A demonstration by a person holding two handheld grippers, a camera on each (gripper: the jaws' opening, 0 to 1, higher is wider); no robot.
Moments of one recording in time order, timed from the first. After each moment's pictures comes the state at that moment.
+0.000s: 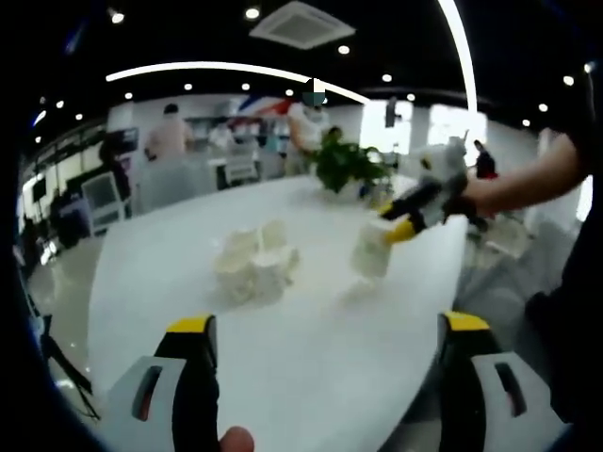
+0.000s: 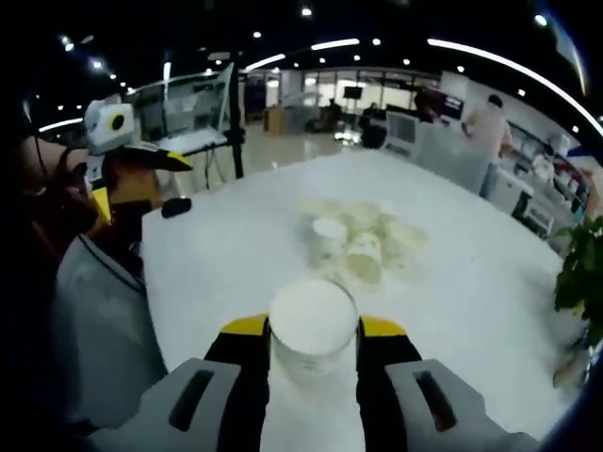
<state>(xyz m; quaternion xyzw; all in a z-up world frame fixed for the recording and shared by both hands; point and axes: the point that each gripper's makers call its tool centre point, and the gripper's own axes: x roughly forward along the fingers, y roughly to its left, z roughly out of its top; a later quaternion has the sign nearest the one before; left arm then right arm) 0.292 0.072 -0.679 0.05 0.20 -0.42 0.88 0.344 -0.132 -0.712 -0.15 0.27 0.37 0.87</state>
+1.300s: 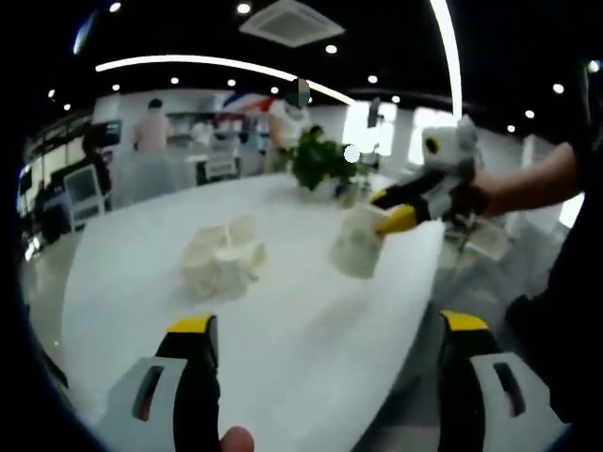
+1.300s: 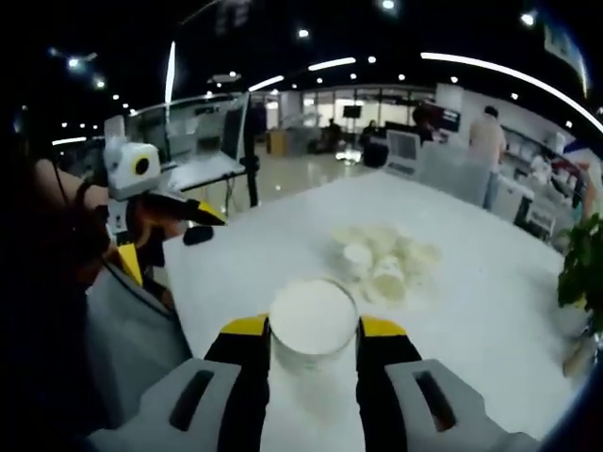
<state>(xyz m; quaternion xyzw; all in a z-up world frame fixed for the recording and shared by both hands) 0.265 0.038 -0.687 0.03 0.21 -0.46 0.86 0.304 -0.105 -0.671 -0.11 0.23 0.39 0.88</state>
